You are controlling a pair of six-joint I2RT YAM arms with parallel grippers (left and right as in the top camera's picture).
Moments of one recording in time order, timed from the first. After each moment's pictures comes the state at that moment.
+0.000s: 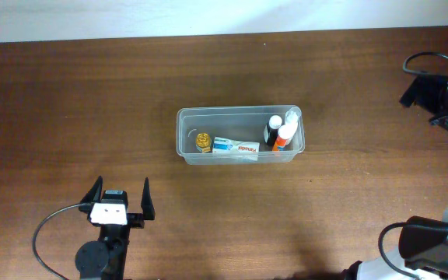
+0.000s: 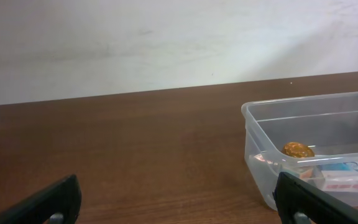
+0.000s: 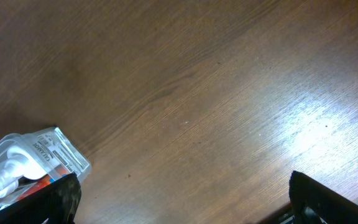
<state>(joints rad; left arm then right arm) 0.02 0.01 0.02 -0.07 0.08 0.06 -0.38 1.75 2.06 -1.62 0.04 0.32</state>
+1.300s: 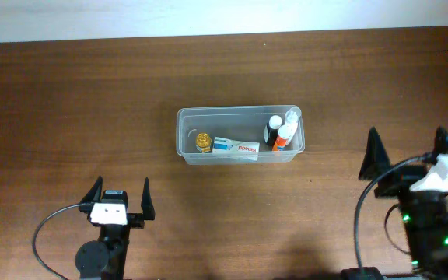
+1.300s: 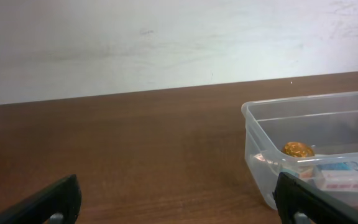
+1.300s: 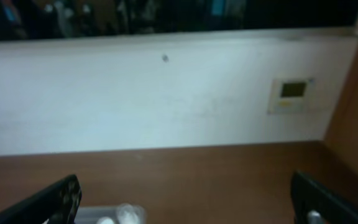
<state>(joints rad) 0.02 0.01 0.02 -0.08 0.08 0.07 0.02 0.48 0.91 -0.47 0.08 0.03</state>
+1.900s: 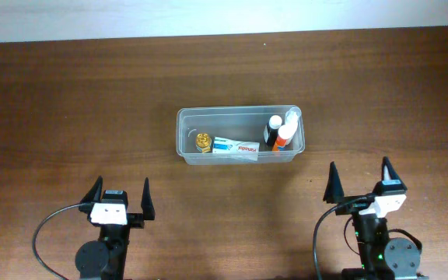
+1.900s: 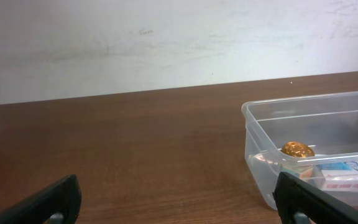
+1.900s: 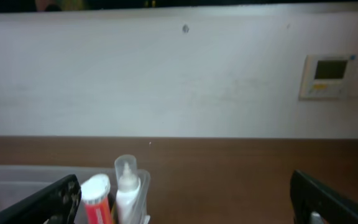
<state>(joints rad) 0.02 0.01 0.02 -0.08 0.08 0.07 -0.02 0.02 0.13 -0.02 -0.07 0.02</state>
